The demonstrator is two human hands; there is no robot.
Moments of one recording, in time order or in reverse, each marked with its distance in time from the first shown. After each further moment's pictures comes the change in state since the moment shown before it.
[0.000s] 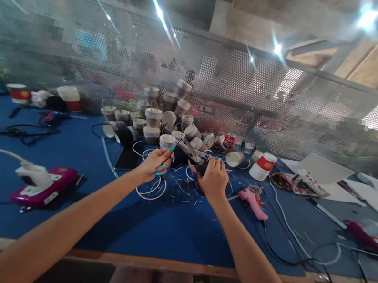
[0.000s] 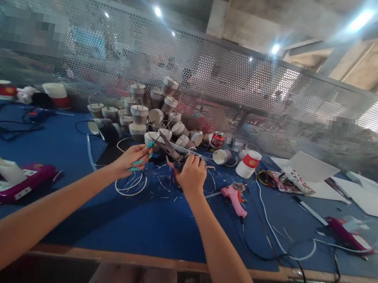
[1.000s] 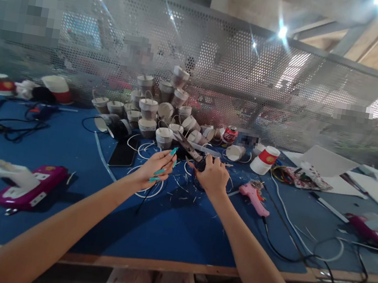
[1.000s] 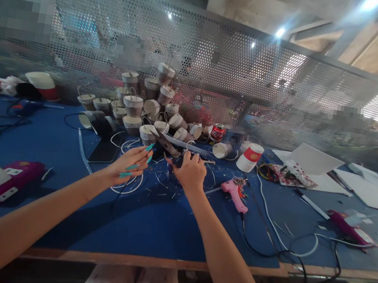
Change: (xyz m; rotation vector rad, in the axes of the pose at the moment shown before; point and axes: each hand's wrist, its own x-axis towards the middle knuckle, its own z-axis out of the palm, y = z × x) left_hand -0.009 -0.005 0.018 -0.147 -0.087 -0.098; right_hand 0.002 0.006 0.010 -0.063 -0.108 0.049
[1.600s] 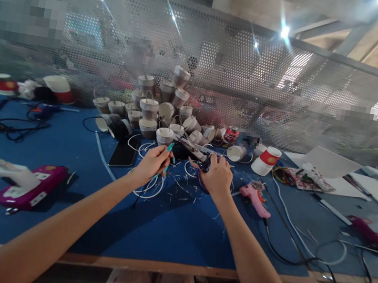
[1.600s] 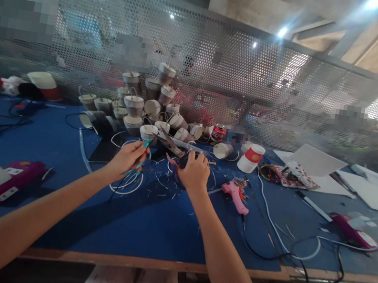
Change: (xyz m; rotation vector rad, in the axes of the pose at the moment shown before) left_hand 0.006 -0.001 -0.009 0.370 0.214 0.165; right_hand 0.003 0.010 -0.009 0.072 0.014 0.003
